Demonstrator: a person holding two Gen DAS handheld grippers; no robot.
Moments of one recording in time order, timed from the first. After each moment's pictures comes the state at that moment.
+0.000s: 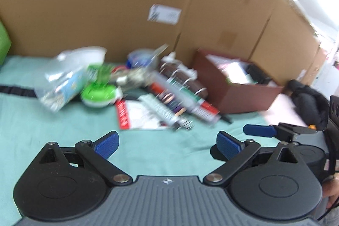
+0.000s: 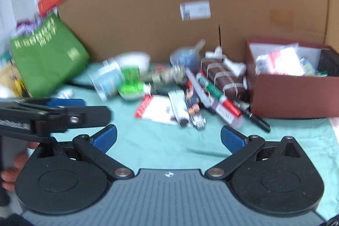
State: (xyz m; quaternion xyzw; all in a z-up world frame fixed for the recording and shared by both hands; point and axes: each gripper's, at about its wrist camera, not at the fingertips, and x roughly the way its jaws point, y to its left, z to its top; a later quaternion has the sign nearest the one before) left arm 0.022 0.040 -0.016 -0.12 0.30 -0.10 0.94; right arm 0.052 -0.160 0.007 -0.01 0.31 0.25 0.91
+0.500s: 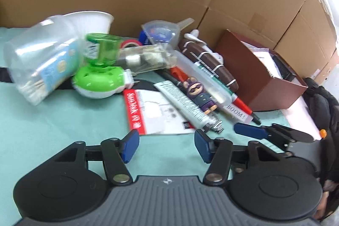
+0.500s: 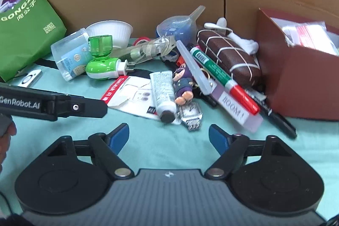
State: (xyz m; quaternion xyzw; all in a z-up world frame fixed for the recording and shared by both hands) left arm 0.106 0.059 -0.058 -0.15 0.36 -0.11 0.91; right arm 0.125 -0.135 -0.061 -0.04 0.34 0.24 0.91
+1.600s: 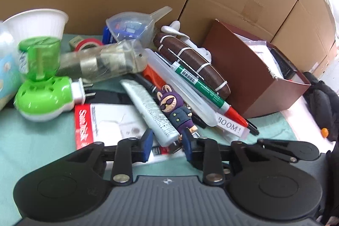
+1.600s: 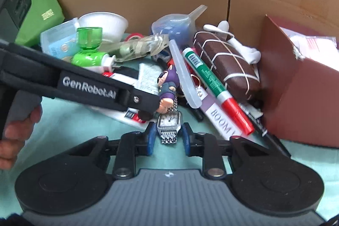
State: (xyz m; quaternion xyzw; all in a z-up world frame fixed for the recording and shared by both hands) left arm 0.152 0.020 -0.073 -0.14 0.37 -0.13 0.91; right arm 0.148 -0.142 -0.067 -0.08 0.33 0.26 0.90
